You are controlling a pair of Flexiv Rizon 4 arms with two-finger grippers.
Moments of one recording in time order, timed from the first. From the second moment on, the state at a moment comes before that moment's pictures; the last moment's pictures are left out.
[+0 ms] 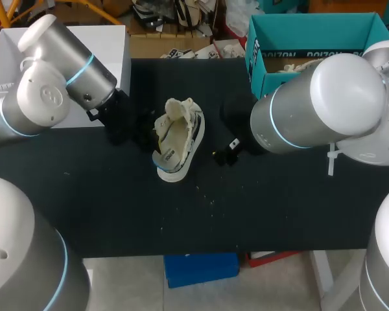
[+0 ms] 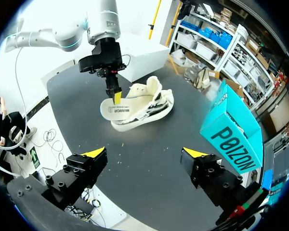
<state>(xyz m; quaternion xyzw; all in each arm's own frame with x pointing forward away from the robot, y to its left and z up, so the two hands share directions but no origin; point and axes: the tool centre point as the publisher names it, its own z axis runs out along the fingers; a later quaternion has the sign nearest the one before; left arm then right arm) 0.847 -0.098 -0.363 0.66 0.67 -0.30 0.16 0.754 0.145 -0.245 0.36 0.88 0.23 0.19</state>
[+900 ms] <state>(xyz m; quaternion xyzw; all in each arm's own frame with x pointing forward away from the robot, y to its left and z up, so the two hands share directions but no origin) 0.887 -0.118 -0.371 0.64 0.69 -0.27 0.22 0.754 0.145 -0.245 0.36 0.88 0.23 0.19</state>
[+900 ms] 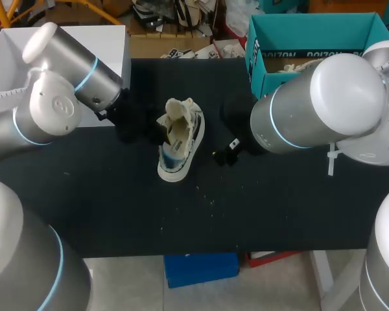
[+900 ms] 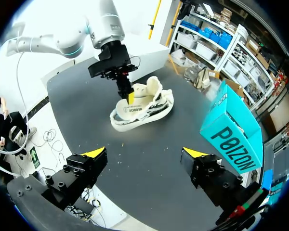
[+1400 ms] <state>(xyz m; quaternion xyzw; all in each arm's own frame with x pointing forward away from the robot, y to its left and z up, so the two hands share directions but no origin) 0.899 -0.130 -0.384 0.64 0.70 -0.25 0.21 0.754 0.145 -0.245 0.36 0.88 0.23 0.19</state>
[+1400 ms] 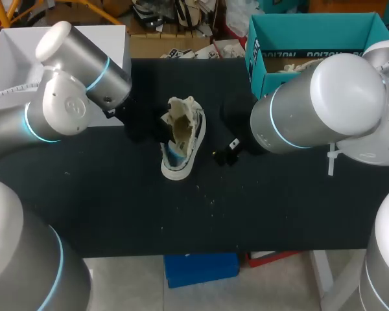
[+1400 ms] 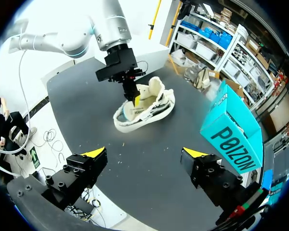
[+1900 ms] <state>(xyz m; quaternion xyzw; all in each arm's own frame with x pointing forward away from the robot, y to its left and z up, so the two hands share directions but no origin) 0.880 -0.119 -0.372 0.67 0.67 -0.27 0.16 0.754 0.145 -0.245 0.36 0.88 0.23 0.19</state>
